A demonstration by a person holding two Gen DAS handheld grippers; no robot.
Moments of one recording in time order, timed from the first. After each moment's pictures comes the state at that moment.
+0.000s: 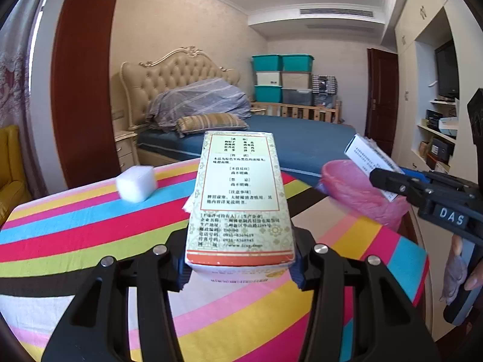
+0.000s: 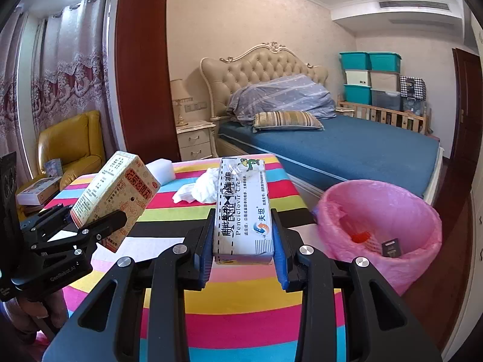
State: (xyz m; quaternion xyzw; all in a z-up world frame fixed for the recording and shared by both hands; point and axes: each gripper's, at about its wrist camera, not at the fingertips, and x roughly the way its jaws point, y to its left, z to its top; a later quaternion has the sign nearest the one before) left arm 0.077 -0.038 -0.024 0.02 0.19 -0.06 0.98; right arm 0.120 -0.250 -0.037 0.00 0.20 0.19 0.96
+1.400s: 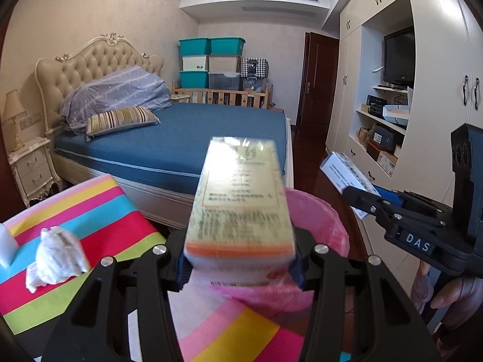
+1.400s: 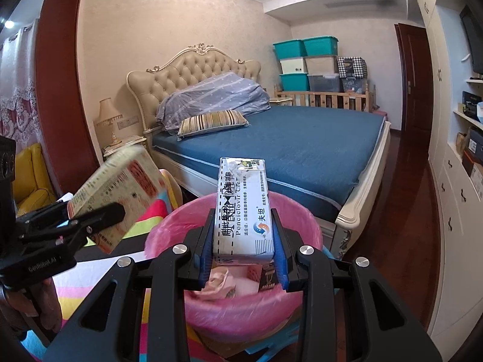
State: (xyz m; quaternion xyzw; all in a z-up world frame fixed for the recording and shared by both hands) left arm 0.227 -0.220 -0.007 0.02 0.24 -0.23 0.94; right arm 0.221 -0.446 -0.035 0.05 0.22 0.07 0.97
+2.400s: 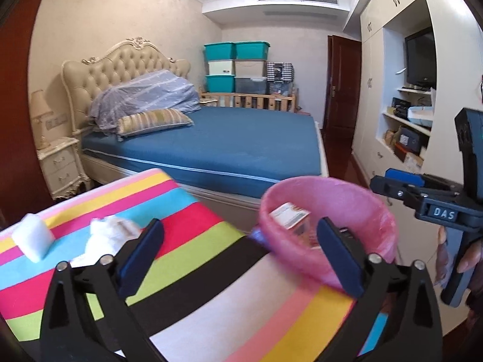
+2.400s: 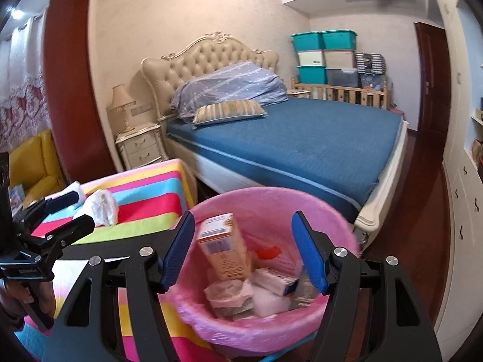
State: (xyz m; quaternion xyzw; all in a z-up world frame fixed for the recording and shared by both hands) left arm 0.220 -0.136 -0.021 0.04 0.22 -0.15 0.96; right arm 0.243 -0.396 -0.045 0.02 0.24 0.12 0.96
